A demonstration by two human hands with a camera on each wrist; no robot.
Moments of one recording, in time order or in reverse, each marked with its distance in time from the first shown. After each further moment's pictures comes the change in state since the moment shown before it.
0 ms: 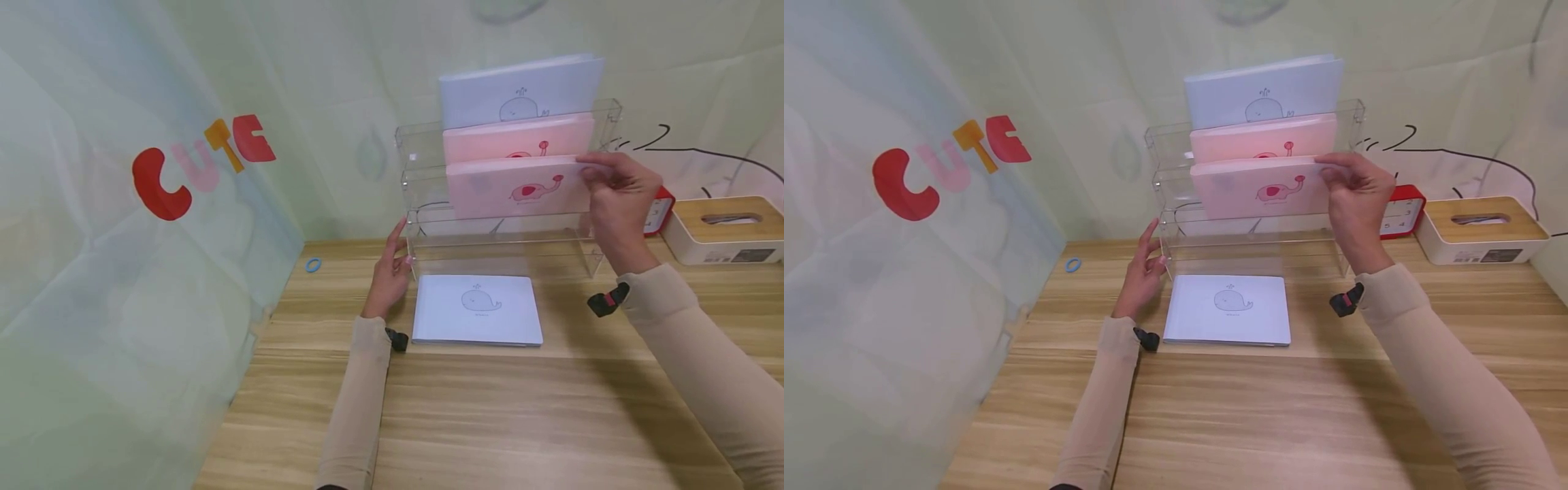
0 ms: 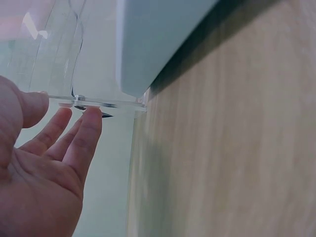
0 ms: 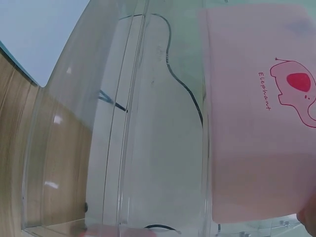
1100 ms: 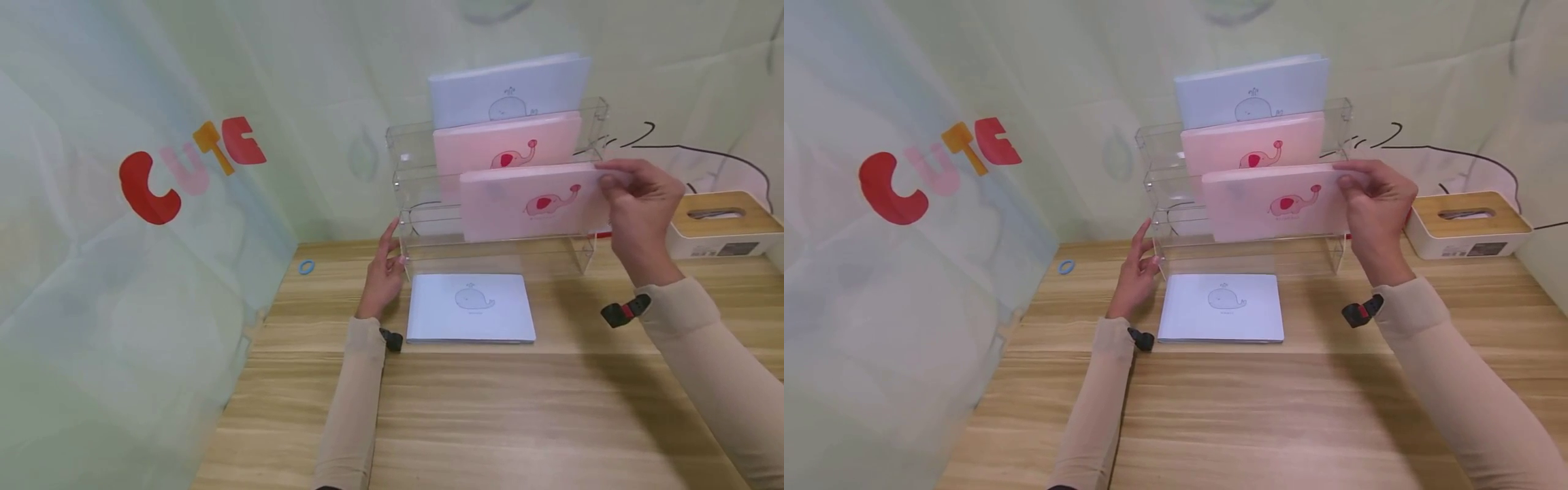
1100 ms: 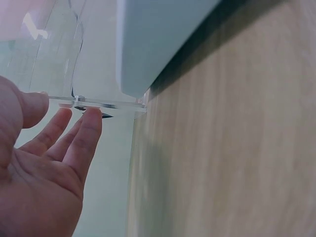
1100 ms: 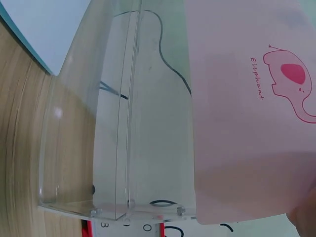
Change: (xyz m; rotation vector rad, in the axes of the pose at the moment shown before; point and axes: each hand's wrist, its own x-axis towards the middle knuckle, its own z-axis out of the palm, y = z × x) left_hand 0.002 -0.003 0.001 -0.002 0.003 0.002; right_hand -0.005 -0.003 -0.040 -0.013 0.019 0.078
